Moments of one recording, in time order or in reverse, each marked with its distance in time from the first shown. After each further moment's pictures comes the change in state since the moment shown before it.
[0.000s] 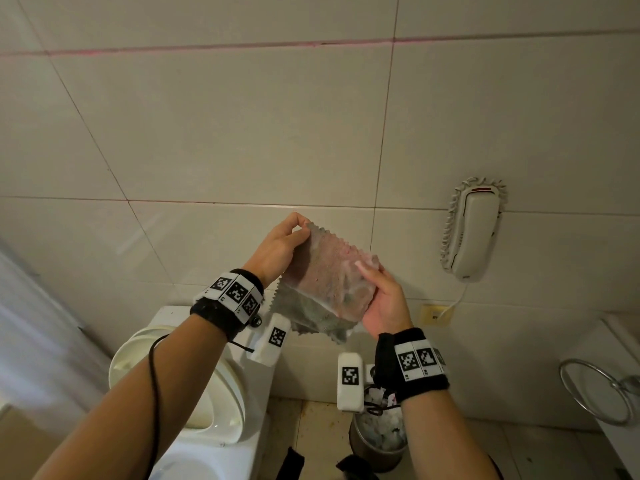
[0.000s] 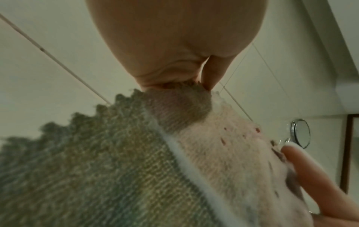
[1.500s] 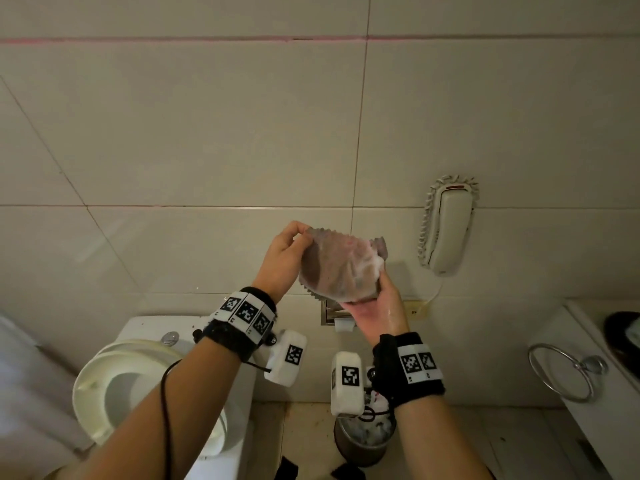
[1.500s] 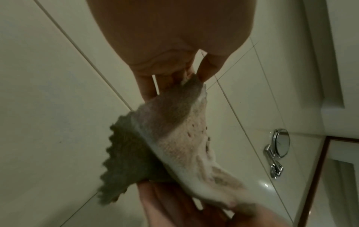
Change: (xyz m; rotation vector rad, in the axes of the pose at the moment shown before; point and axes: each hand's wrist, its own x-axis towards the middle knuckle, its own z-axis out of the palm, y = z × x) left_hand 0.009 -0.010 0.046 -0.125 0.097 0.028; right_hand 0.005 -0.001 -0.027 0.110 0.413 0.025
